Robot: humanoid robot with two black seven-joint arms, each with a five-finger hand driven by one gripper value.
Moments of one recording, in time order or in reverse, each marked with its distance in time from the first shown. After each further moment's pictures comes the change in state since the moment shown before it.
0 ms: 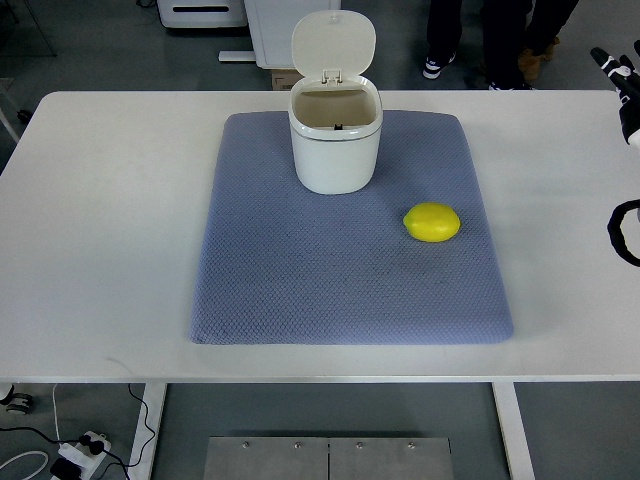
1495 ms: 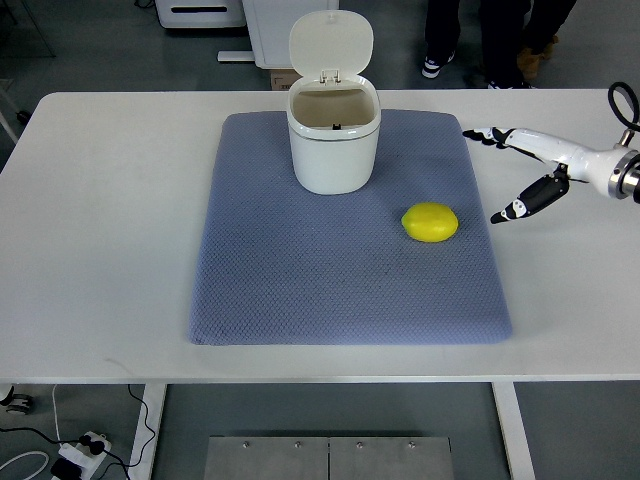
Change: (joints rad) left arm 0.000 0.000 0.000 0.000 0.000 0.000 0.000; right arm 0.497 -0.305 -1.048 0.483 -0.834 0.024 -0.088
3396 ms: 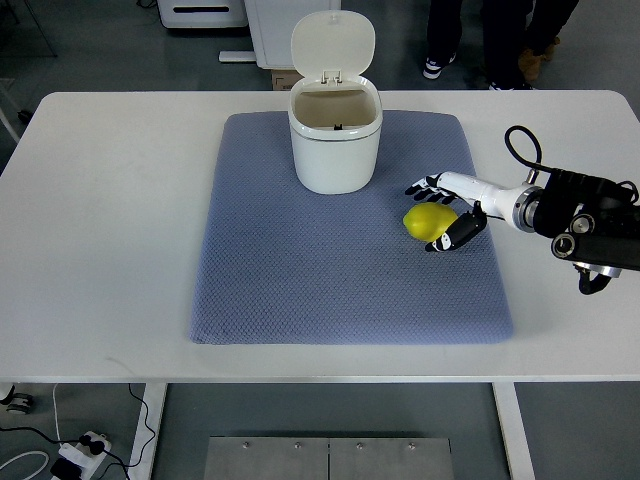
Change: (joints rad) left arm 0.000 0.000 0.000 0.000 0.000 0.000 0.000; right arm 0.035 0.234 -0.122 0.088 0.189 -0.162 -0.316
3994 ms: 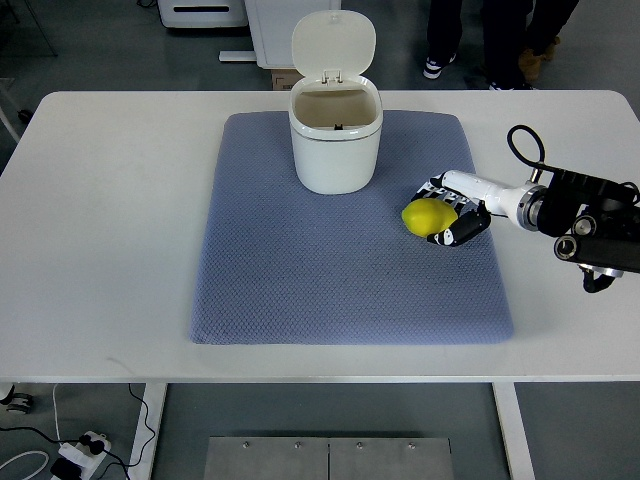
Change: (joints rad) left arm 0.000 0.000 0.000 0.000 0.000 0.000 0.000; right arm -0.010 0.000 -0.004 -0.030 -0.036 0.000 0.019
